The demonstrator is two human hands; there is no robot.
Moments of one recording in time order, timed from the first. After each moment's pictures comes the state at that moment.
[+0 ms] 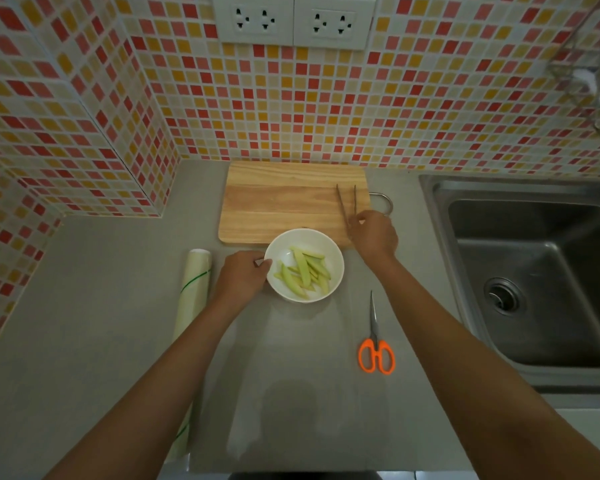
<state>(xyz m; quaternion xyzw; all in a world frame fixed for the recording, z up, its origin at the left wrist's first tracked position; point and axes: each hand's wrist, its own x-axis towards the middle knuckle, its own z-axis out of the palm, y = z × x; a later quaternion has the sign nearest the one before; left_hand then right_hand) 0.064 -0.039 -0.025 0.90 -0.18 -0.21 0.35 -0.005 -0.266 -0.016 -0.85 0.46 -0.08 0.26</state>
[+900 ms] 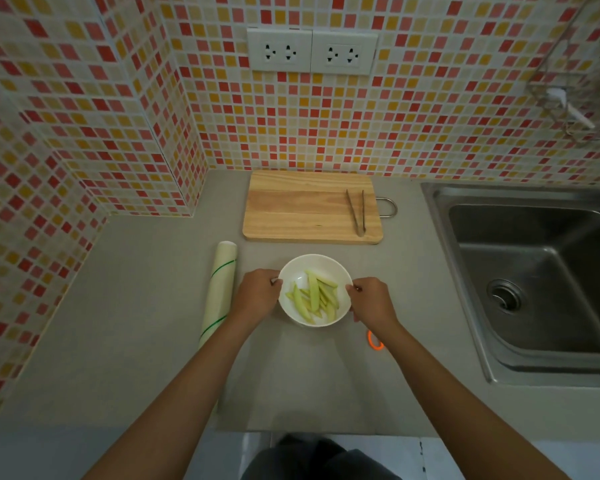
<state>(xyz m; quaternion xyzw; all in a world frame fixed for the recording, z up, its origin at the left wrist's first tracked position) 0.015 0.009 -0.018 0.88 -0.20 -0.22 0.36 -0.111 -0.160 -0.015 -0.83 0.39 -0.02 0.40</state>
